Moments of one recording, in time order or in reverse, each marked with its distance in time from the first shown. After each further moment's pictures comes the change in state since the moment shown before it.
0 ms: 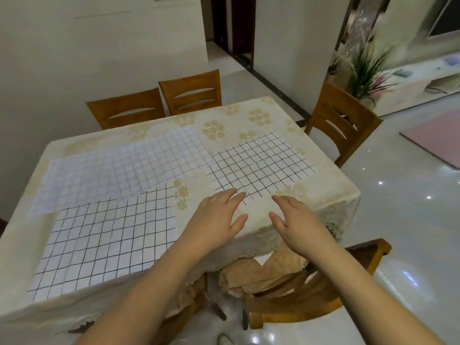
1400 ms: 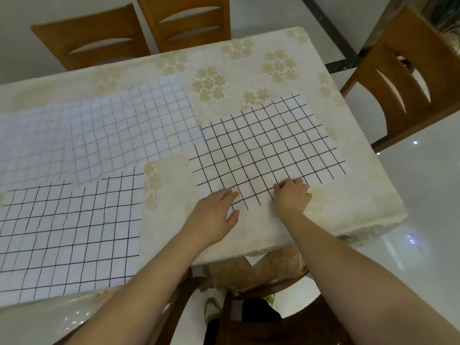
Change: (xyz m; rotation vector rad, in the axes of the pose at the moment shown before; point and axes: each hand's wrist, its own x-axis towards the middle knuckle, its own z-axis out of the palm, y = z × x) left_hand 0.185 -0.064 0.132 -0.169 -0.265 -0.248; right_hand 0.287 0.169 0.173 -0.026 -0.046 0.538
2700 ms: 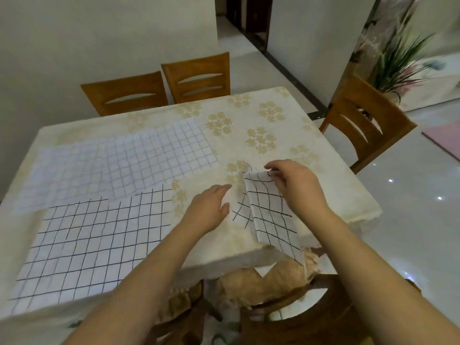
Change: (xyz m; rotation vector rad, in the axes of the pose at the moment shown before) left_hand -0.081 -0.039 -0.053 0.006 0.226 0.061; right_hand -0.188 -0.056 -0.178 0.254 0.395 -0.804
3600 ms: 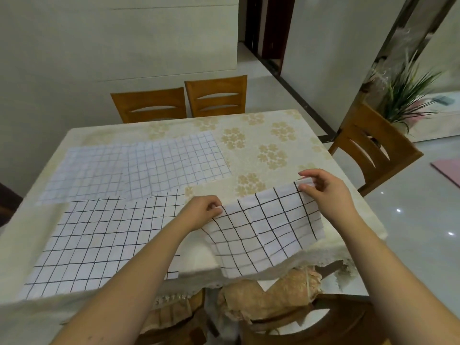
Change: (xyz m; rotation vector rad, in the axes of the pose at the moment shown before) left_hand -0.023 -0.049 -0.025 -0.342 -0.018 -0.152; right_hand -0.009 0.017 -0.035 0.431 -0.021 0.303
